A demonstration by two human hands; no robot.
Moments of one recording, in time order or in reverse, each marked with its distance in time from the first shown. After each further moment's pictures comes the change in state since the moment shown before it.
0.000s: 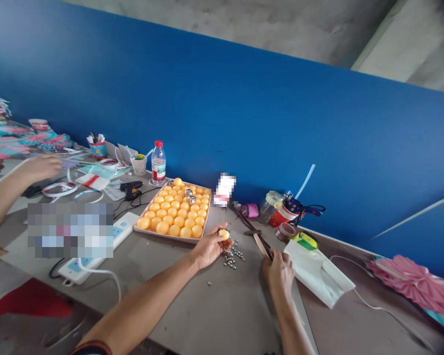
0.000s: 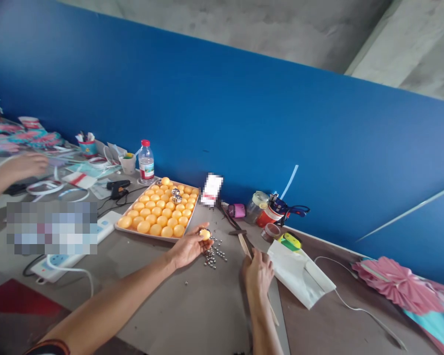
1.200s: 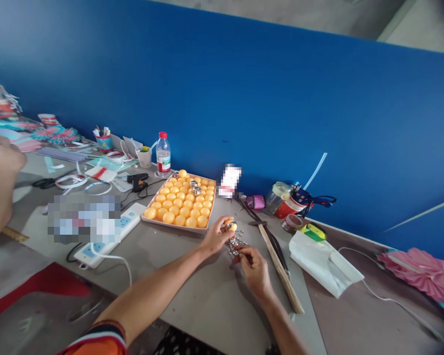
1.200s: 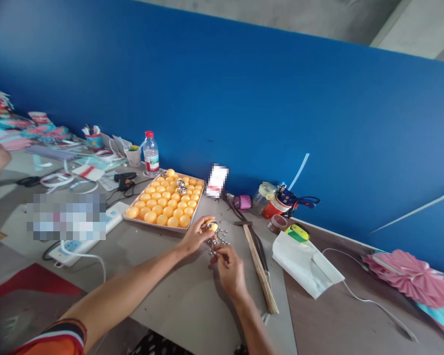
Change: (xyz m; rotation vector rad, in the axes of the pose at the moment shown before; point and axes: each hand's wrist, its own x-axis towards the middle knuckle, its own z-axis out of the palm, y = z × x) left_hand 0.001 -0.007 -0.006 0.616 0.049 0.262; right_hand -0.048 -0.077 -0.020 1.025 -0.431 -0.110
